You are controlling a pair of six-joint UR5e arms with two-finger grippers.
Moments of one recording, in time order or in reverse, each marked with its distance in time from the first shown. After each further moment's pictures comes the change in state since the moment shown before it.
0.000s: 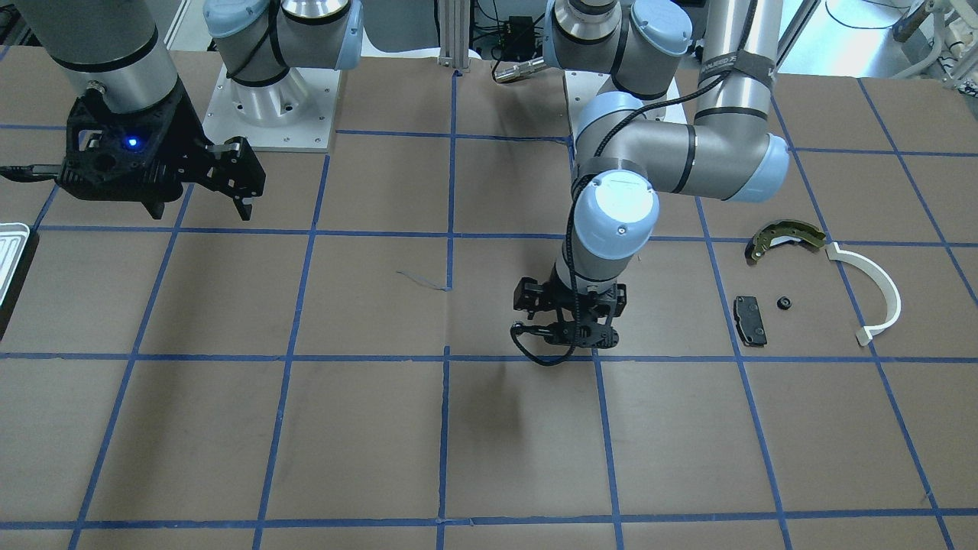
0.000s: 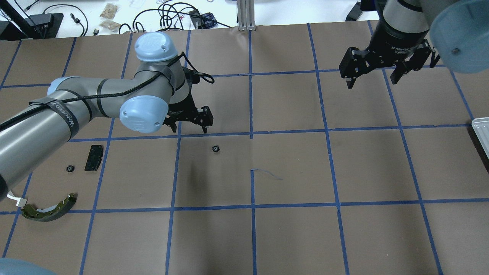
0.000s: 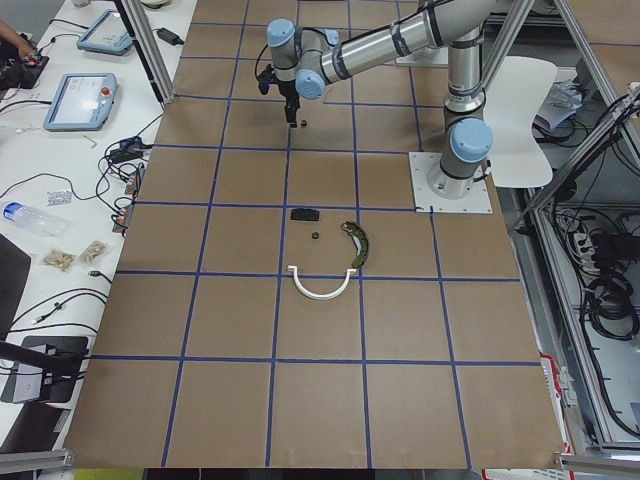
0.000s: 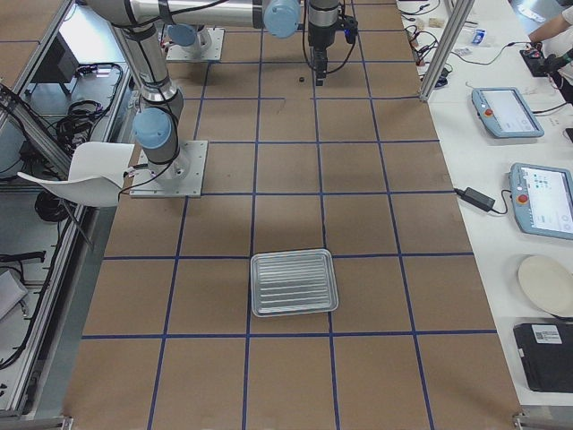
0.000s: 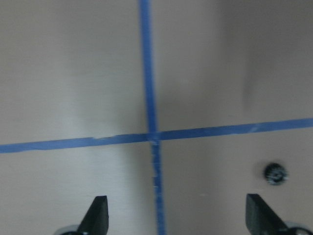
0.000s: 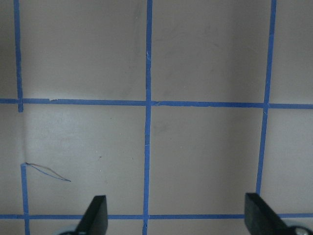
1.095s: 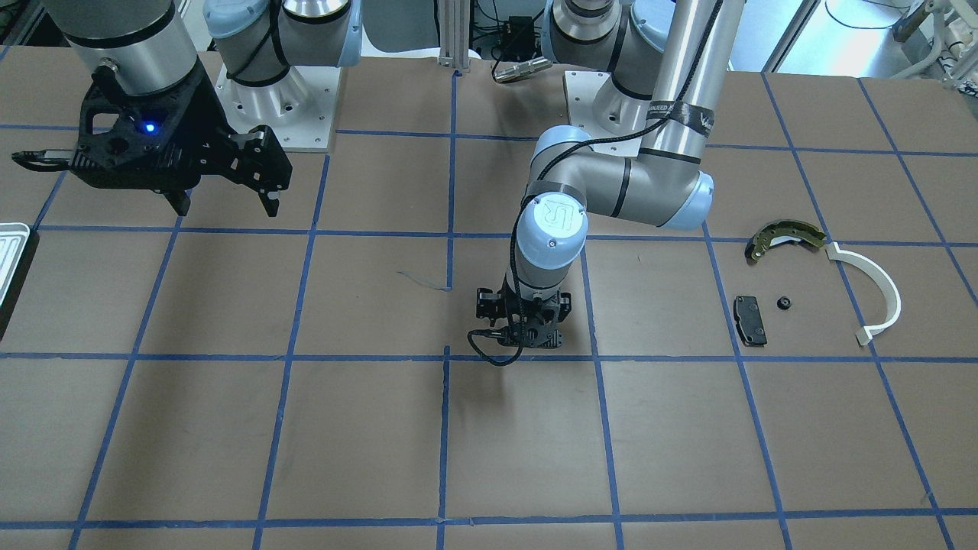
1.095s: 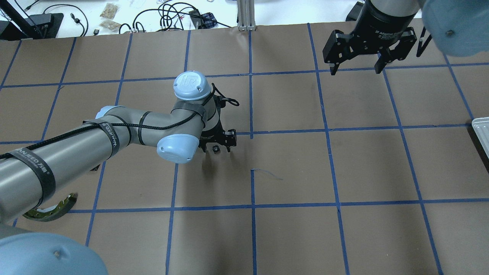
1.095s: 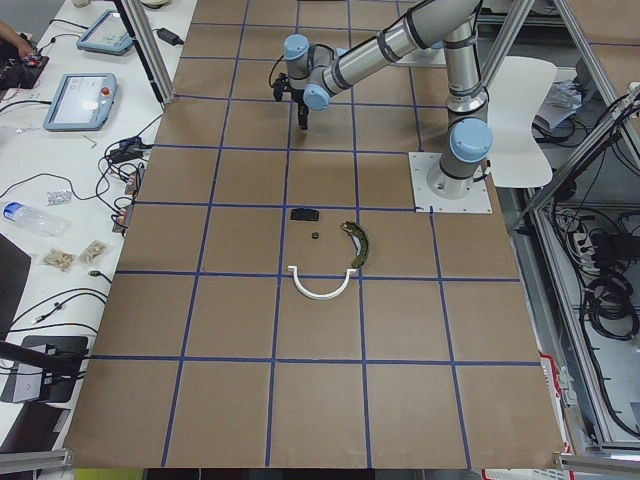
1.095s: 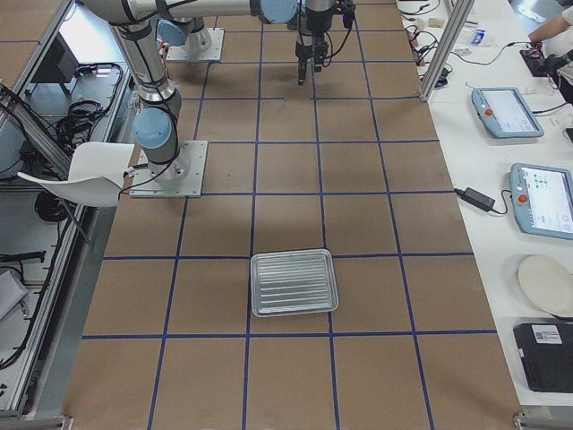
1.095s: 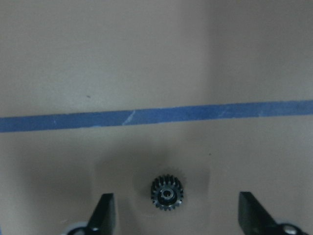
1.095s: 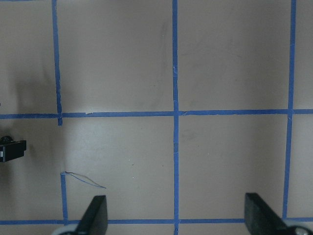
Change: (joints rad) left arm -0.072 -0.094 -0.116 0.244 -0.031 -0.099; right arm 0.050 0.029 -0.080 0.036 0.056 0.092
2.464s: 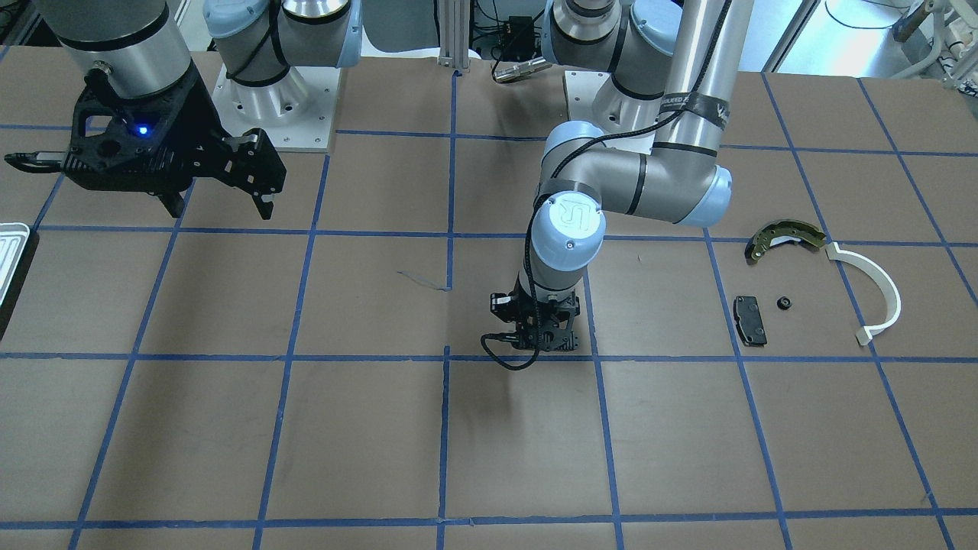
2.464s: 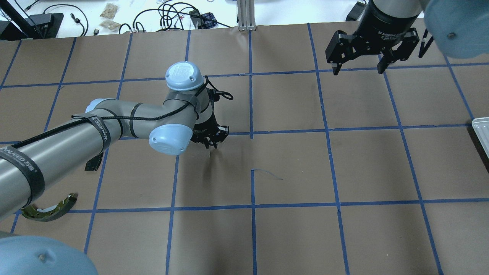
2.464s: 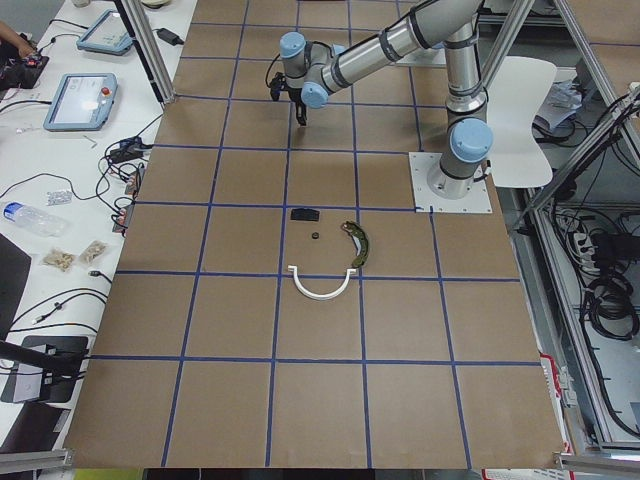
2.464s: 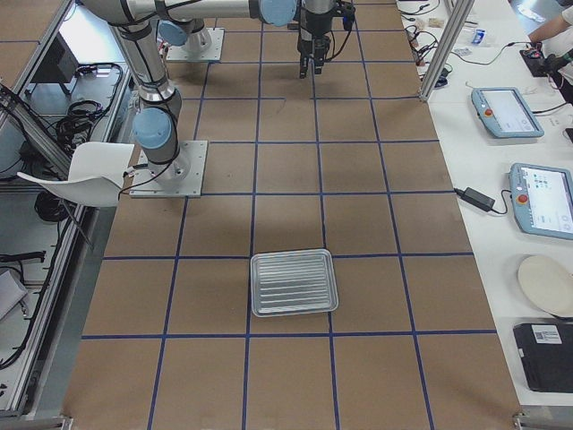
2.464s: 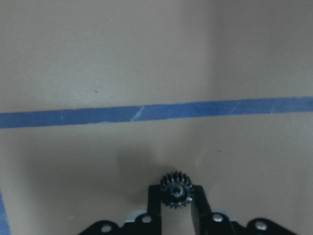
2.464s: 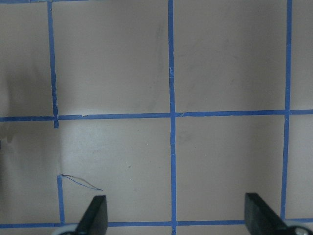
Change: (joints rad) left arm 0.055 0.036 0.069 -0.130 0.008 0.020; right arm -0.015 -0.004 0.006 -0.005 -0.002 -0.008
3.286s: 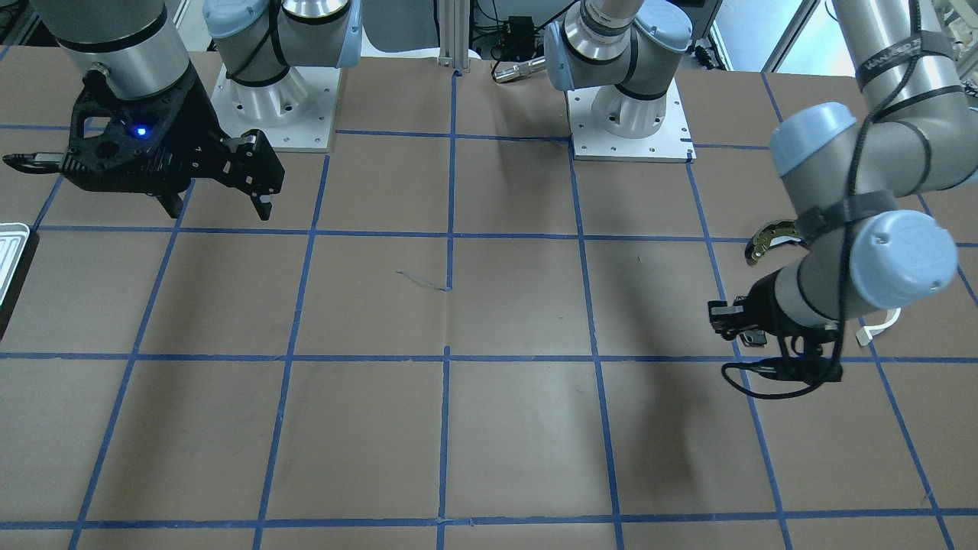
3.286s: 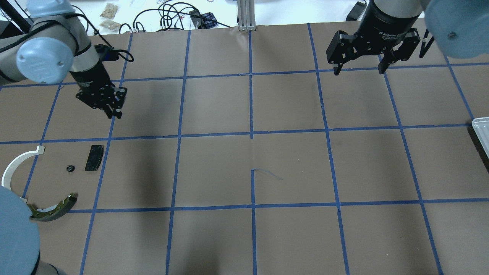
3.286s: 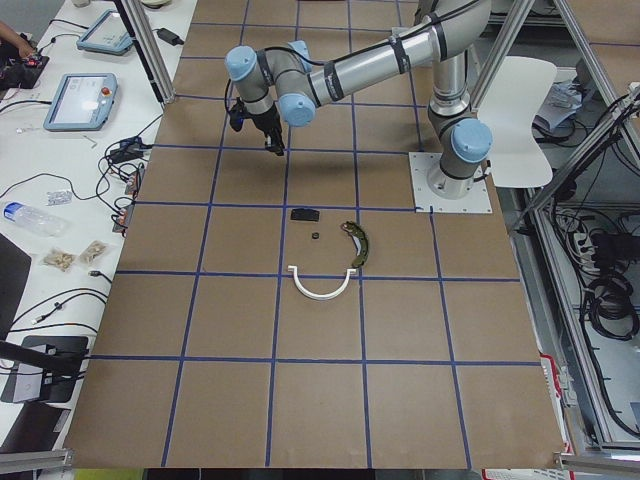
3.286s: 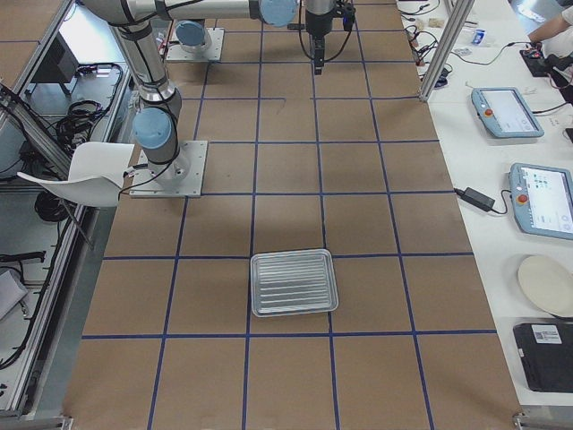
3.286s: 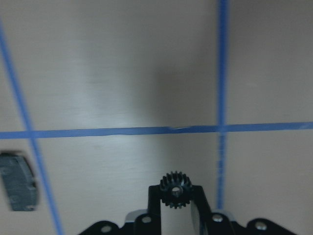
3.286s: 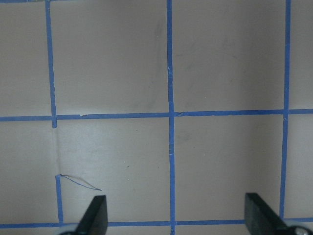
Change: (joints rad) left arm 0.456 0.045 0.250 -0.433 0.117 0.473; right arm -0.002 0.000 0.002 -0.001 -0.003 -0.001
